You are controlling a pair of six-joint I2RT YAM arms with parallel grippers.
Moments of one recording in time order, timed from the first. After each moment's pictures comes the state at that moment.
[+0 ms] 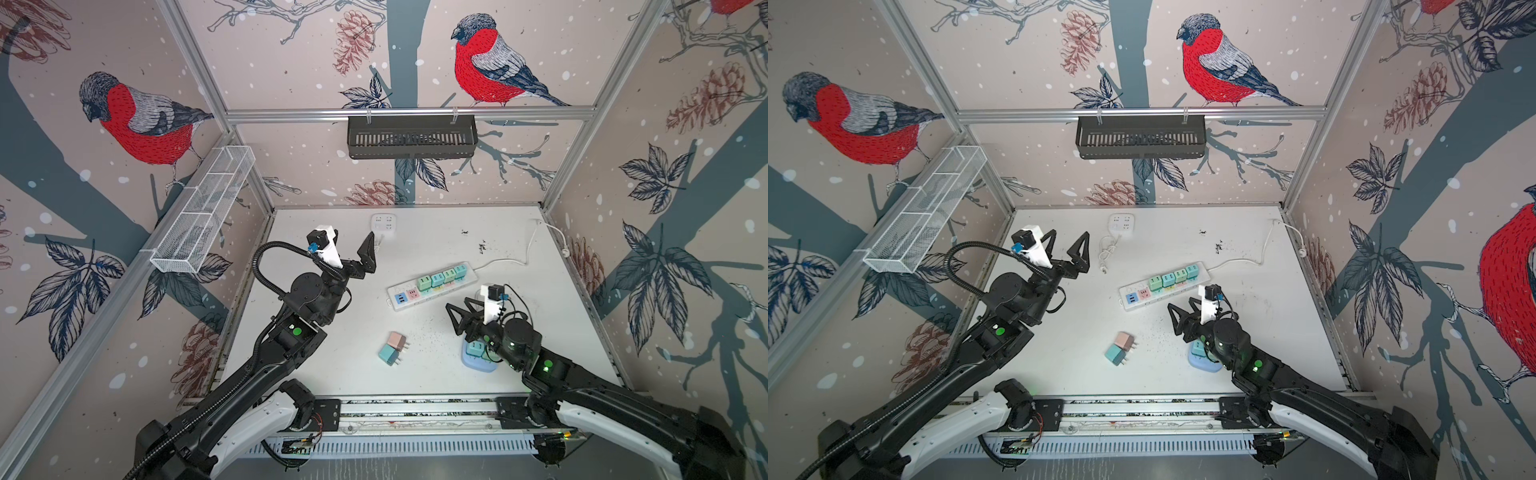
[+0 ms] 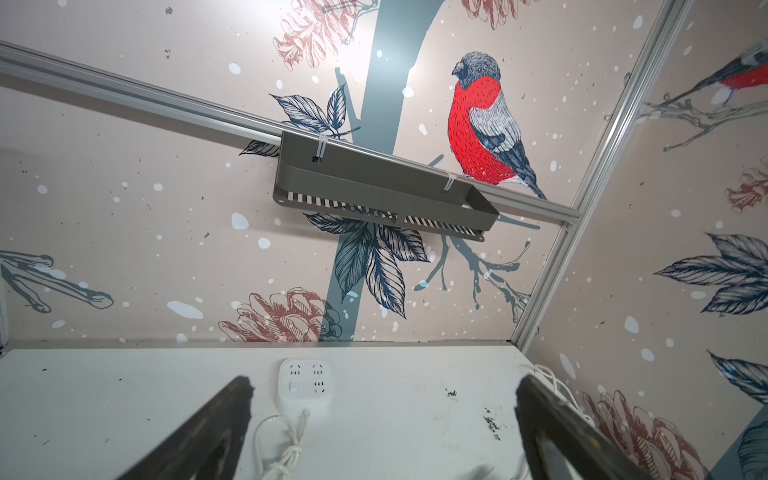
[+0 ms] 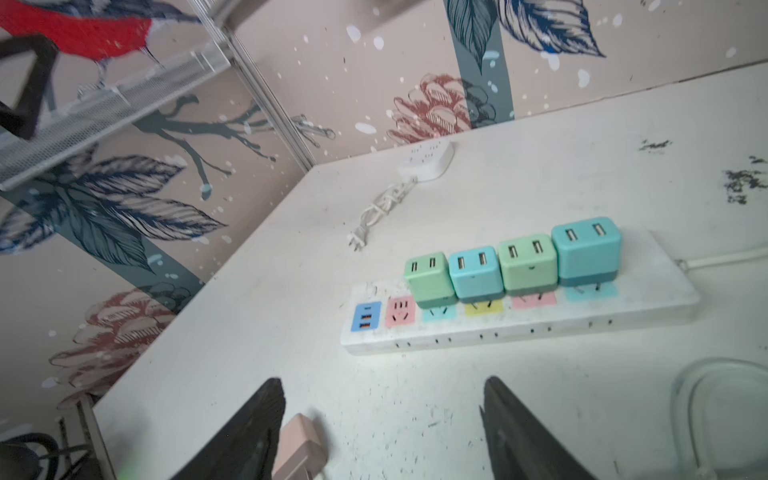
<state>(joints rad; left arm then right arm) -0.64 0.86 0.70 0.34 -0.32 -0.21 0.96 0.75 0.24 0.25 0.25 0.50</state>
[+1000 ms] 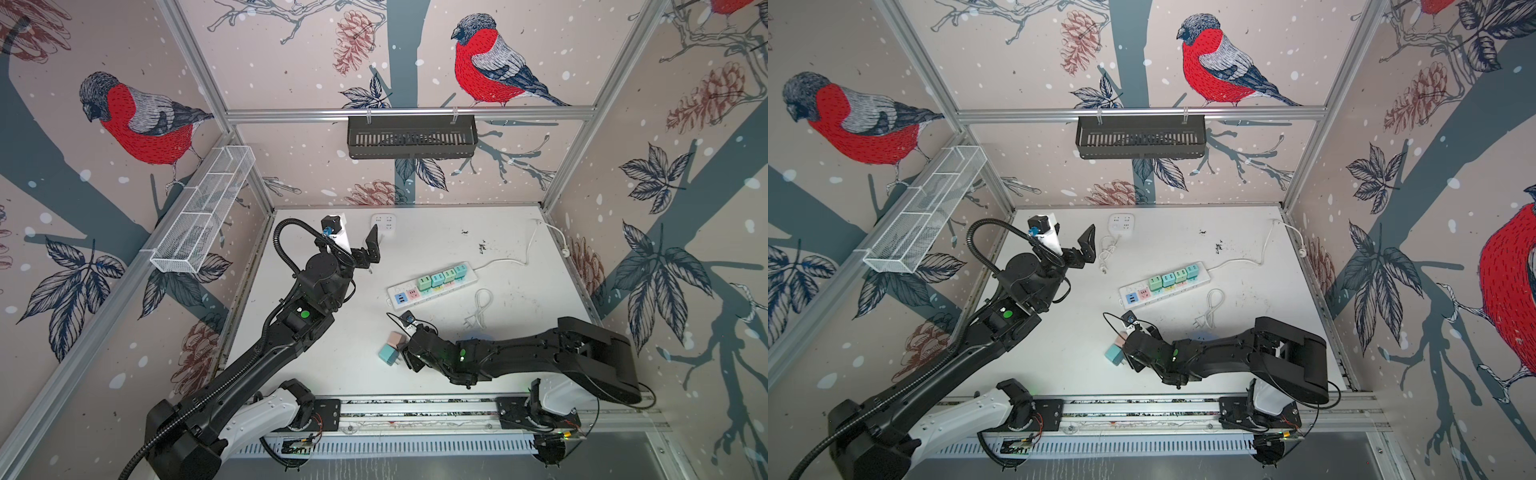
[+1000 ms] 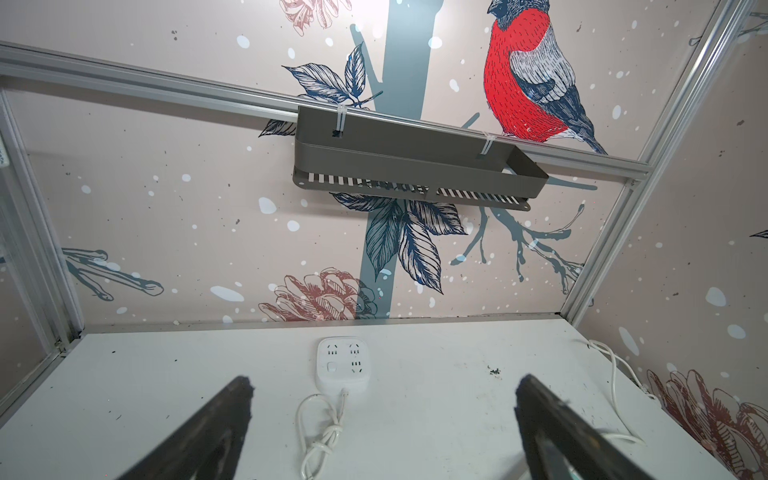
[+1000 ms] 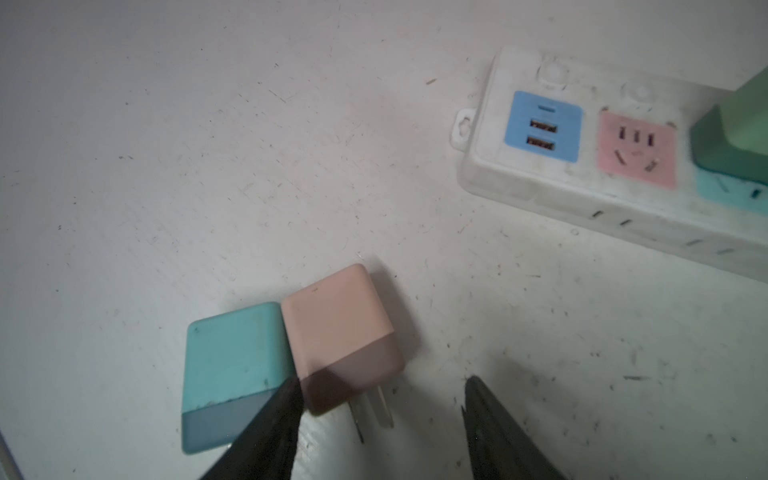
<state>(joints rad) -0.63 0.99 0.83 0.21 -0.39 -0.16 1.28 1.59 0.64 0.14 0.33 0.41</state>
